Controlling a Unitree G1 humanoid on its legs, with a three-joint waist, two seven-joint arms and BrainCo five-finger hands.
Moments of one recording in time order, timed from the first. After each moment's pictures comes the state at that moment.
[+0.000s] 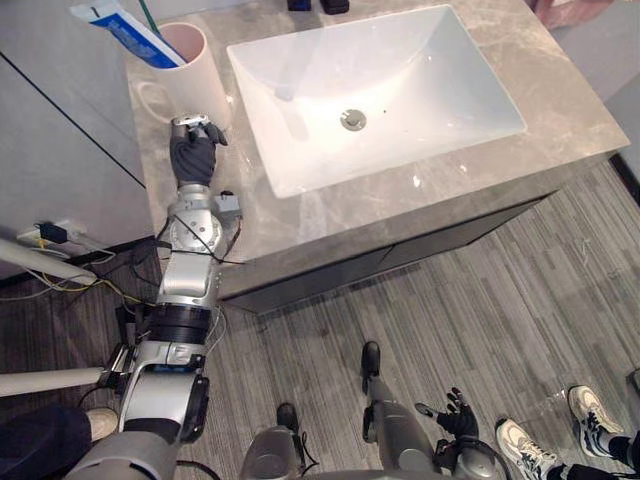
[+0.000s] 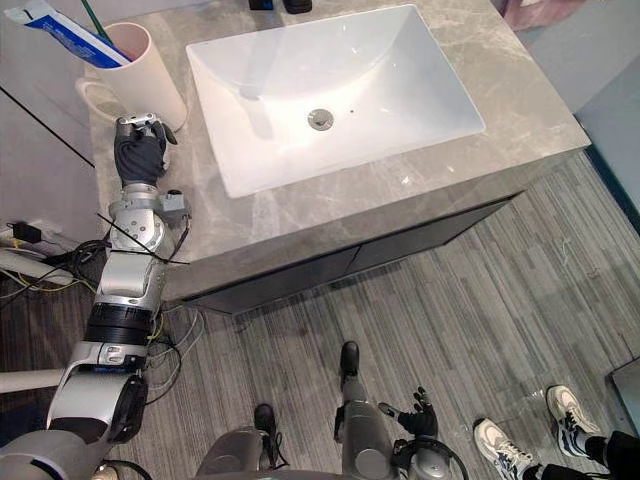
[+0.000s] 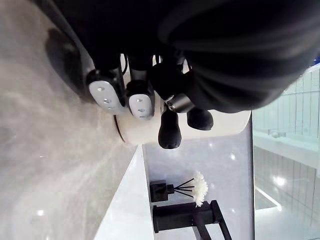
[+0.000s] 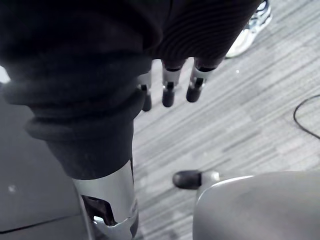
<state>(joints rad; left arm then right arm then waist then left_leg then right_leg) -0.65 0.33 0.04 0.28 -0.14 -0.09 0.31 0.19 -0.03 -0.12 0.75 0.07 -0.15 -0.17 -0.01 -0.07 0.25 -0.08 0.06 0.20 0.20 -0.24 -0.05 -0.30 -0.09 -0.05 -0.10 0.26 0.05</state>
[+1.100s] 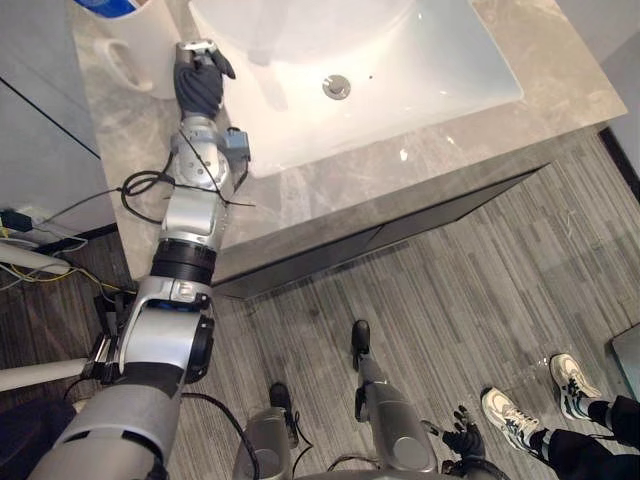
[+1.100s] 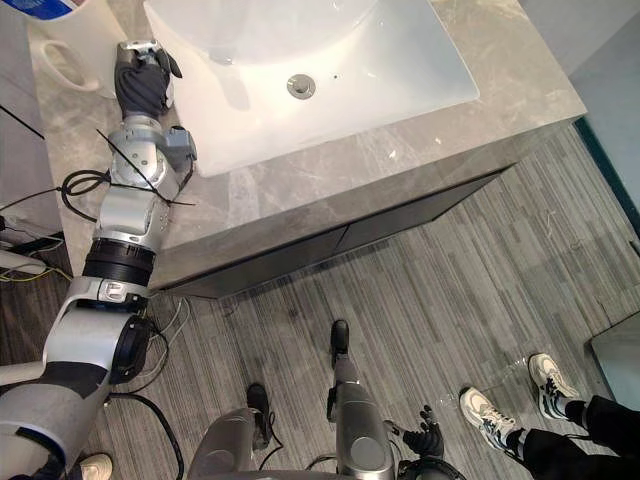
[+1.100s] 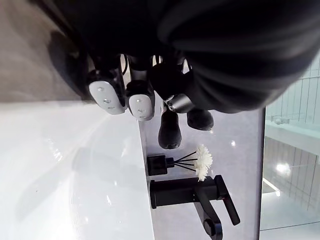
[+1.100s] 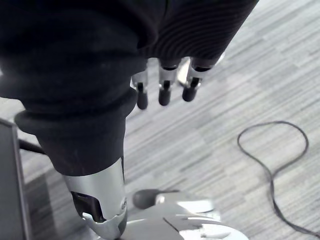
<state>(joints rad) -1.02 0.39 -0.02 0.55 -0.16 -0.07 0.32 0.25 -0.05 -0.08 0.76 0.07 -0.15 -0.18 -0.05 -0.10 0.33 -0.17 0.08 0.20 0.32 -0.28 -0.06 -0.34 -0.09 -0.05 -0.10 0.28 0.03</state>
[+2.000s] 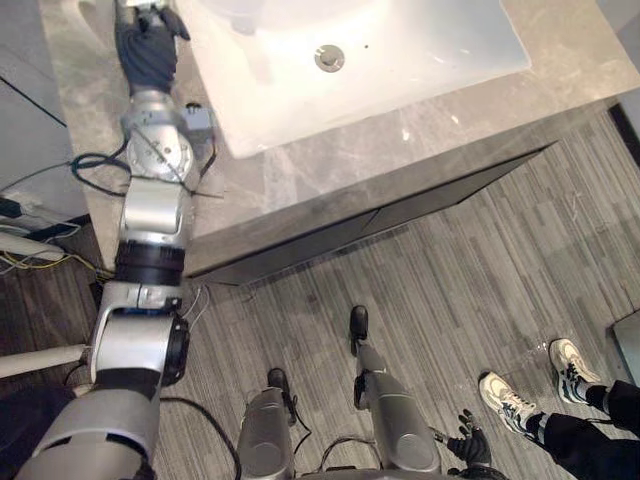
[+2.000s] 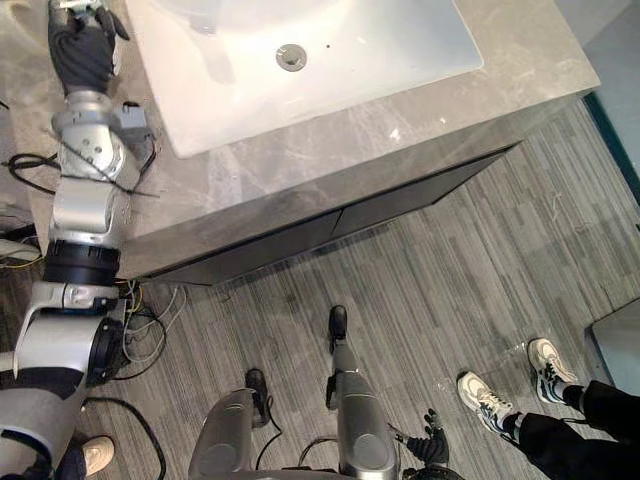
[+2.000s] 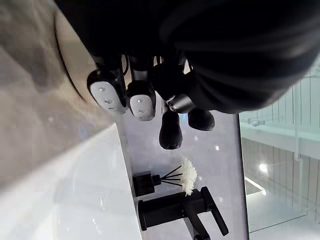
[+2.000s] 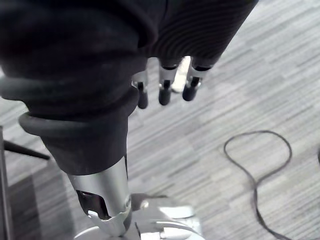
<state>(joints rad) -0.88 0.51 0.02 0.29 -0.15 -0.06 0.34 0.32 -0.08 -0.05 0.68 0.08 -0.17 -0.18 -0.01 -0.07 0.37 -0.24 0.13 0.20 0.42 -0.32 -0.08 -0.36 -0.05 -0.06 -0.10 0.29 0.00</state>
